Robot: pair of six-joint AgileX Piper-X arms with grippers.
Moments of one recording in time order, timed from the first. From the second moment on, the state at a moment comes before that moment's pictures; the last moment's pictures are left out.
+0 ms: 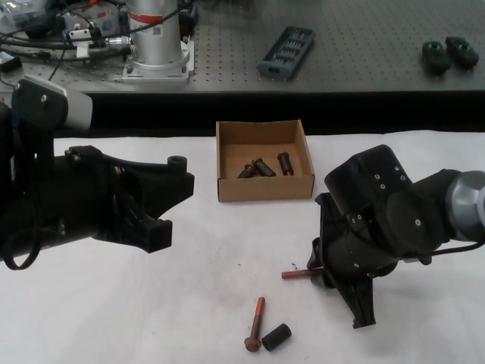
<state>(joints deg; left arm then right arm) -23.0 61.3 -34.3 -0.6 27.6 -4.5 36.4 102.8 -52.9 17.3 0.0 105.5</state>
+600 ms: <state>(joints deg) -23.0 58.9 -34.3 -0.5 27.6 -4.5 31.9 102.9 -52.9 16.9 -5.2 70.0</state>
